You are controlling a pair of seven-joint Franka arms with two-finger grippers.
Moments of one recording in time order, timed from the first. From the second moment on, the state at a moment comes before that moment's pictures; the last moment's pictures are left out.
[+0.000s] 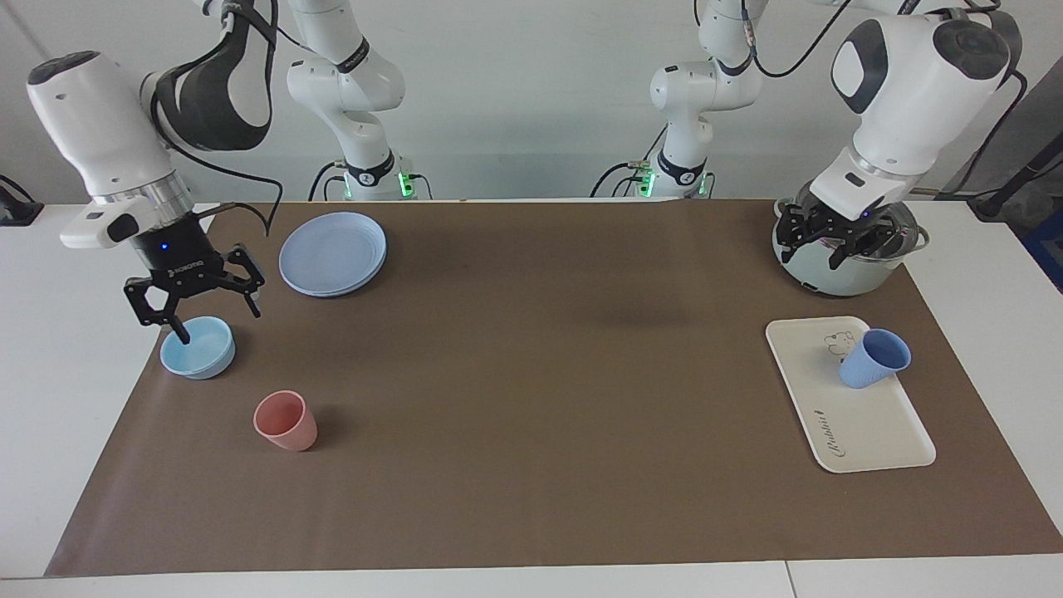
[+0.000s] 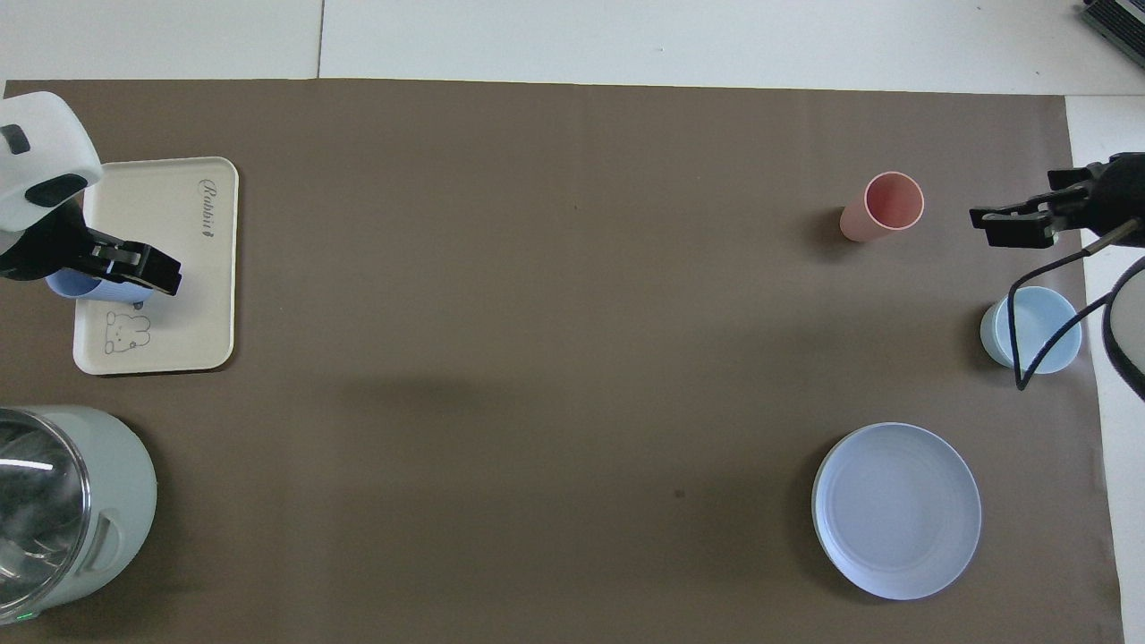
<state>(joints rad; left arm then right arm) 0.01 0.05 -0.11 -1.57 0.03 1.60 0.18 -0.04 0.04 -0.07 -1.82 0.15 2.17 -0.55</state>
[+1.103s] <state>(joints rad) 0.02 0.03 -0.10 -1.58 0.00 1.60 0.07 0.08 -0.09 -0.07 -1.65 -0.05 1.48 0.02</state>
